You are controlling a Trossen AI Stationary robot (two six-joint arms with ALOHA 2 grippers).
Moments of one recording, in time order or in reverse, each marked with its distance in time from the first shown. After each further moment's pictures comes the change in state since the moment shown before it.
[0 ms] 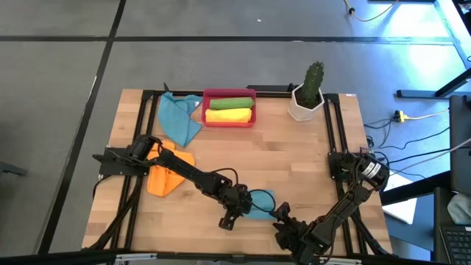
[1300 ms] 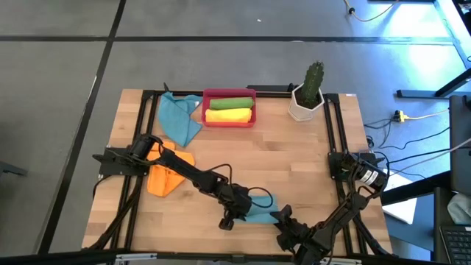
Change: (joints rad) left arm 0.012 -0.002 -0.136 0.320 0.112 -0.045; right arm 0.035 0.076 0.008 -0.016 0.140 0.032
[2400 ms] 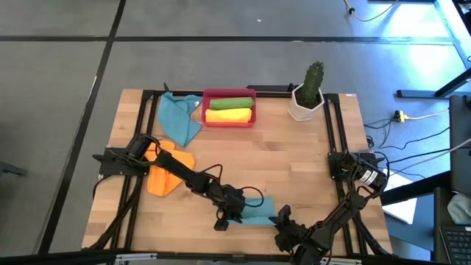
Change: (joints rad) left arm -0.024 -0.037 -0.160 0.228 -0.007 -0.103; right arm -0.003 0.002 0.000 0.069 -0.020 0.055
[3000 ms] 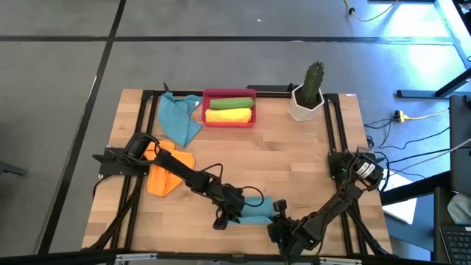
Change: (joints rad) left arm 0.005 -0.015 0.001 -0.055 0.001 0.047; right arm -0.106 -0.053 0.001 0.008 -0.302 0.164
